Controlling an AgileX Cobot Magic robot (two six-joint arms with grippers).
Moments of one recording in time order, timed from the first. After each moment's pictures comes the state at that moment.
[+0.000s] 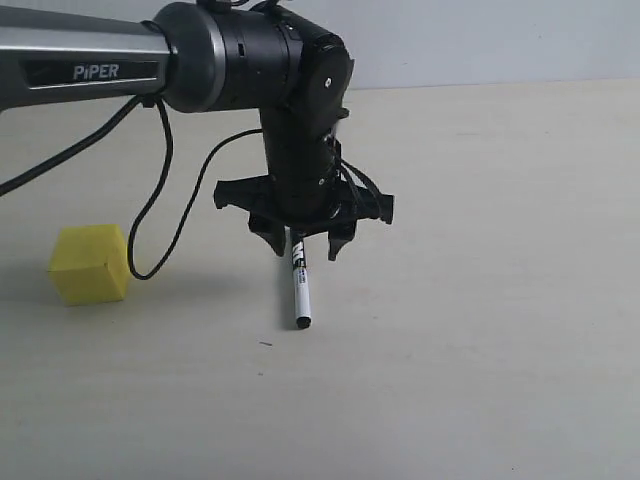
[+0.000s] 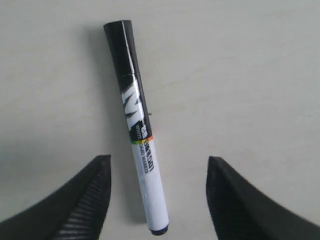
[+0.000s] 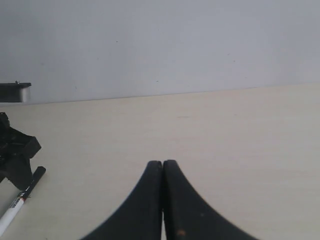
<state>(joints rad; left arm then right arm) -0.79 2.21 -1.73 0.06 1.08 -0.65 -0.01 0.01 -0.01 0.18 0.25 -0.07</state>
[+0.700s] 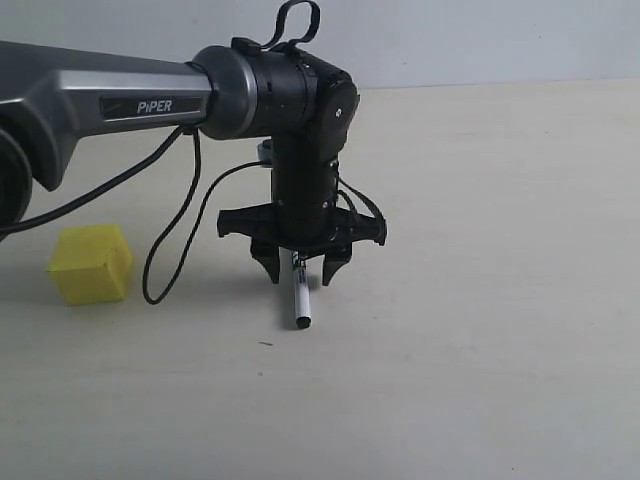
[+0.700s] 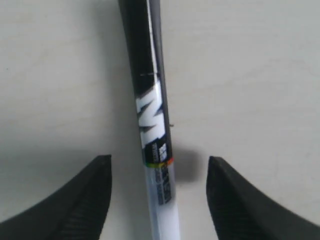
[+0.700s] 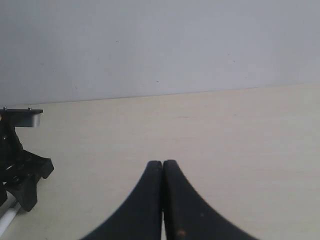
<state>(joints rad) -0.77 2.33 -1.80 0.03 1.15 -0.71 -0.01 0.01 -0.01 0.18 0.25 -0.07</state>
